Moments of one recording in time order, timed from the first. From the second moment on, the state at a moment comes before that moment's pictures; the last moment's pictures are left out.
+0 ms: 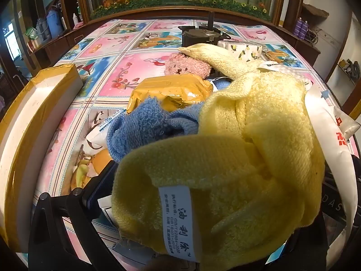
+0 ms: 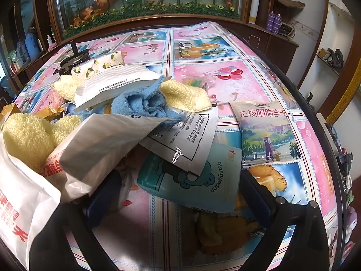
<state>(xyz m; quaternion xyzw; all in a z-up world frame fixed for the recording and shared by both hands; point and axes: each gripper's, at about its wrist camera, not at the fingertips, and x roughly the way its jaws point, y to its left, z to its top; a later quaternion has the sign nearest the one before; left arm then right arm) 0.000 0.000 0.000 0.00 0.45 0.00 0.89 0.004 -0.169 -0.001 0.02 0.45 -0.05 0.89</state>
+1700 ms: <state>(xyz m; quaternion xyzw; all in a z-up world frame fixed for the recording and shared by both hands) -0.142 0.173 0.127 -0.04 0.25 -0.02 0.97 -0.120 -0.189 0.097 -0.02 0.25 -0.04 0.97</state>
